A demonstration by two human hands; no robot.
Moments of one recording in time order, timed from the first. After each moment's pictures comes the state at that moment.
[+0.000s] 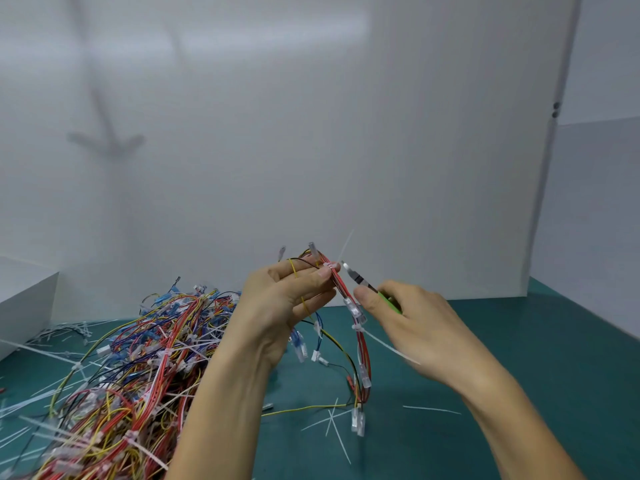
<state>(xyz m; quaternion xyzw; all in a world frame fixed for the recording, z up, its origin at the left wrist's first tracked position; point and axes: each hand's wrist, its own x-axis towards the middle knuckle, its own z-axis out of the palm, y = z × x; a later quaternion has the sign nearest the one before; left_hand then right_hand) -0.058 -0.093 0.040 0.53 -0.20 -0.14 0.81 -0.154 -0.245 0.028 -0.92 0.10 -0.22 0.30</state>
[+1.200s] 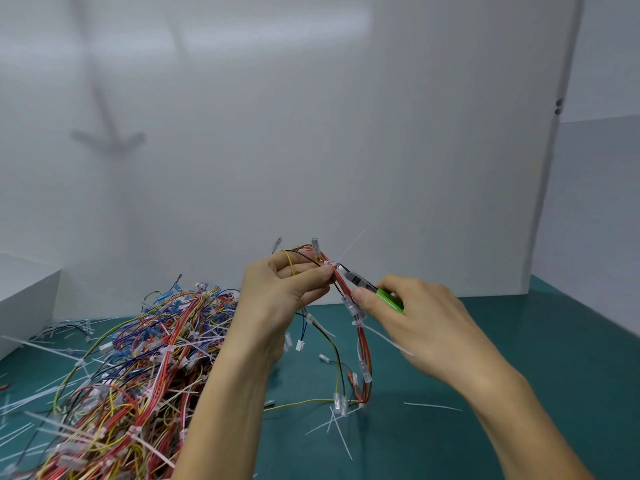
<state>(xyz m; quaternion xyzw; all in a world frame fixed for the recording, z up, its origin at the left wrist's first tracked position) -0.060 -0.093 0.040 0.59 -0.21 -0.04 0.78 -0.159 -0.243 0.031 -0.94 0.11 -0.25 0.23</state>
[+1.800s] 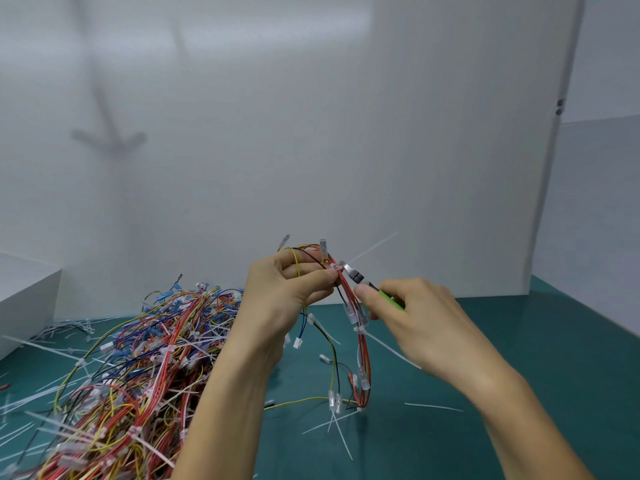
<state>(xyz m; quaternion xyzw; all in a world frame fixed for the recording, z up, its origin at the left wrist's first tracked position) -0.063 -0.093 0.040 0.61 -0.24 -0.04 0.76 -0.158 -0.242 0.033 -0.92 0.11 -0.25 0.27</state>
